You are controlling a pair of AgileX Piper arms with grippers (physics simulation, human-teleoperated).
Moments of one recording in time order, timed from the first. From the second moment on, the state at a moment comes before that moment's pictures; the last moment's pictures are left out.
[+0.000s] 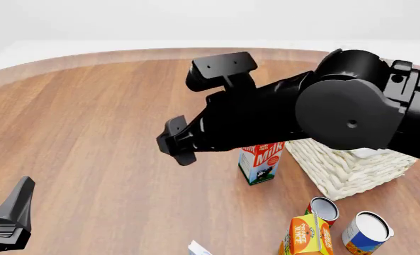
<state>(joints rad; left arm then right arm) 0.00 0.01 0.00 0.00 0.00 0.96 1.39 -1.23 0.60 0.29</state>
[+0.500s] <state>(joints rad) 0.00 0.01 0.00 0.00 0.00 1.02 1.47 -1.24 0.62 0.30</state>
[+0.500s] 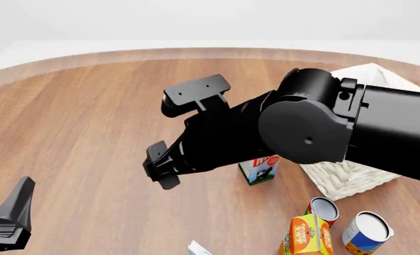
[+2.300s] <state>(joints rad) 0.00 0.01 0.00 0.00 0.00 1.02 1.51 -0.95 0.47 0.44</state>
